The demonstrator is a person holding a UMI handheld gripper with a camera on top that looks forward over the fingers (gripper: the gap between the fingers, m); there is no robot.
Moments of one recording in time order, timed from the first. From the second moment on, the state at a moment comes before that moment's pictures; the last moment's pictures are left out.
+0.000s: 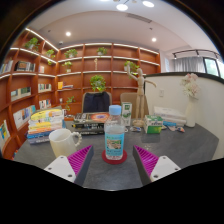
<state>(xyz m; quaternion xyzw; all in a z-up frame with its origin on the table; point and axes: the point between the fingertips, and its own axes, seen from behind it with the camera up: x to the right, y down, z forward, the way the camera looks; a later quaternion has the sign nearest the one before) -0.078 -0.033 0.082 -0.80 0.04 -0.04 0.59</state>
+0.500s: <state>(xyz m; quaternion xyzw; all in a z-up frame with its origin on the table) -0.109 -0.105 0.152 -0.76 0.01 -0.01 0.65</state>
